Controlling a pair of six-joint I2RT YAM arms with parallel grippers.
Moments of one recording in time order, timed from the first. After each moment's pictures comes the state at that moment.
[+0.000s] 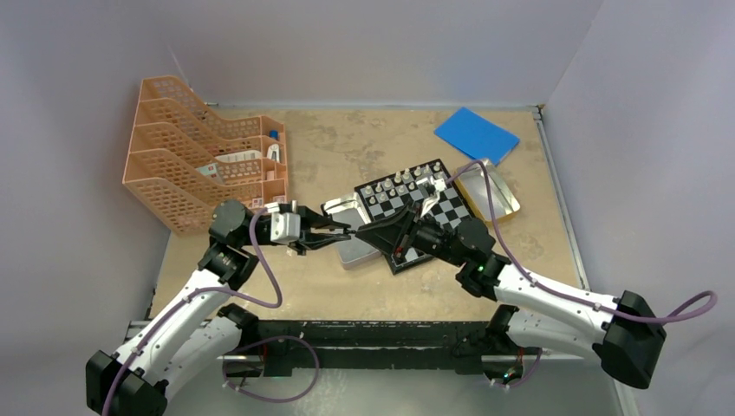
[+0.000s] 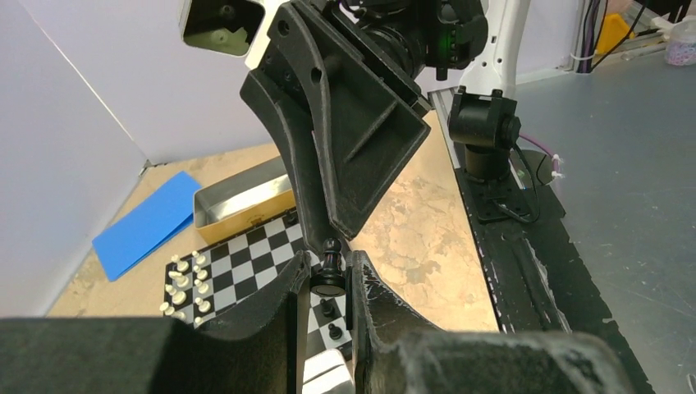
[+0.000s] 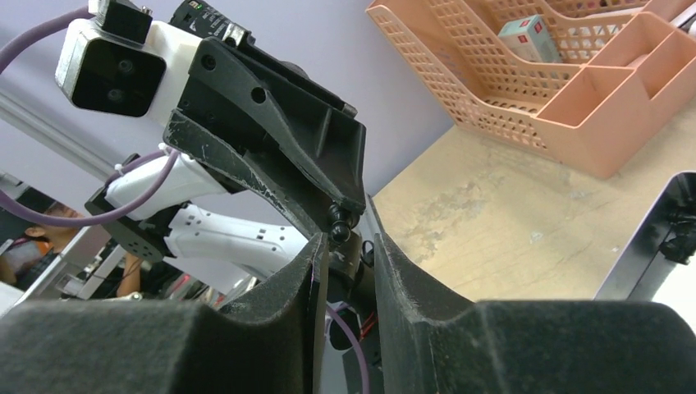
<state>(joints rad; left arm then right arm) -0.47 0.78 0.58 0.42 1.08 0.07 0.92 0.98 0.53 0.64 -0.28 0.81</state>
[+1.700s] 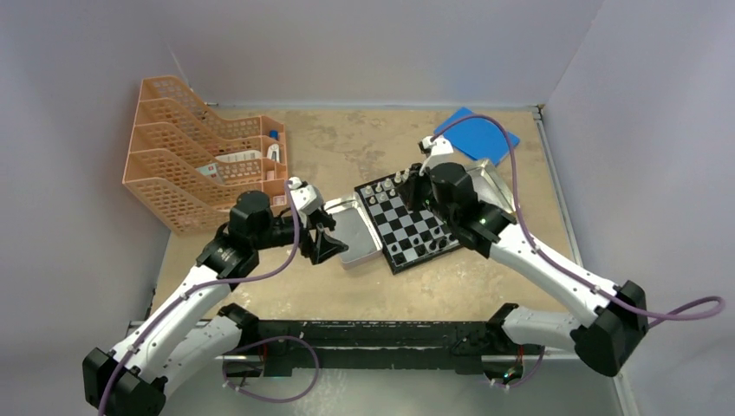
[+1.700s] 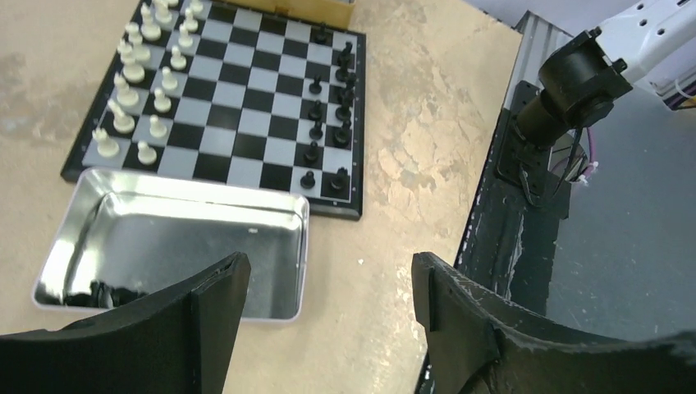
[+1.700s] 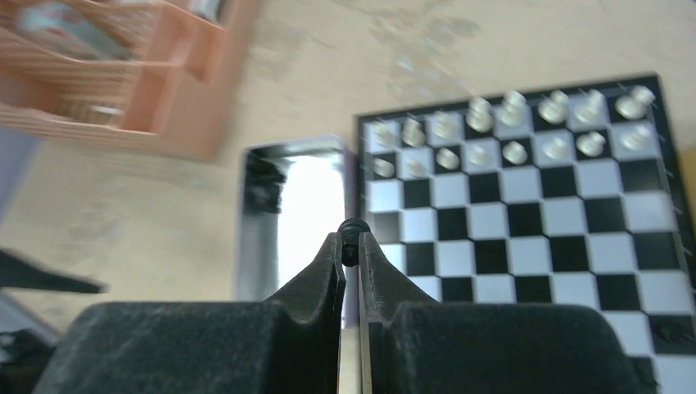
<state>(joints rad) -0.50 0.81 0.65 -0.13 0.70 -0.03 0.74 1.13 0.96 -0.19 0.19 0.42</state>
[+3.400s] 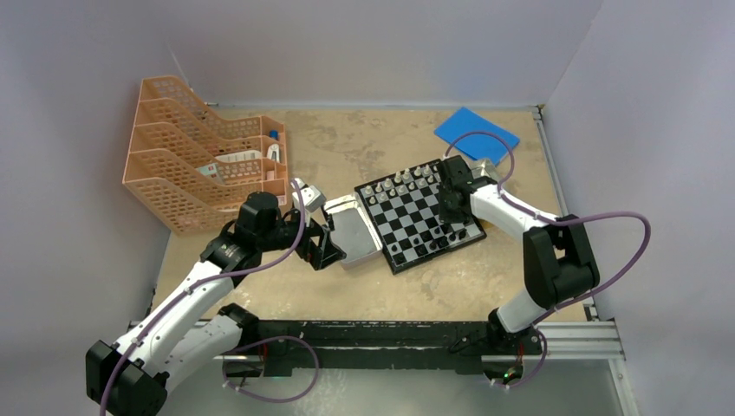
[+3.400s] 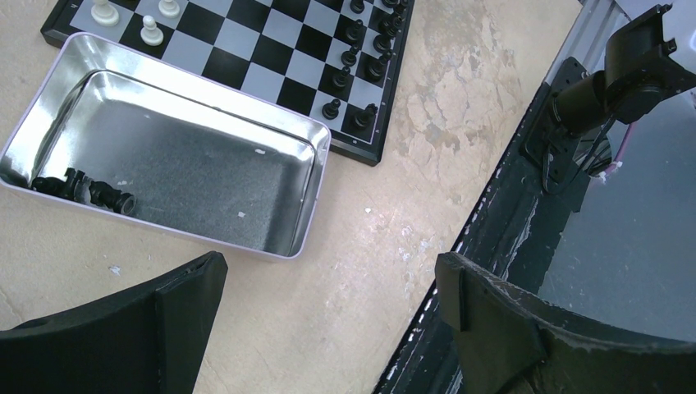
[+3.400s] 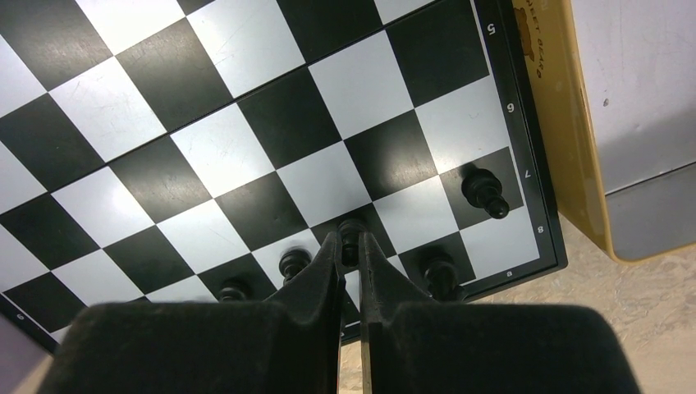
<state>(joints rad) -0.50 0.85 0.65 -0.32 0.56 -0.12 0.36 1.59 1.00 -0.57 0.19 0.36</state>
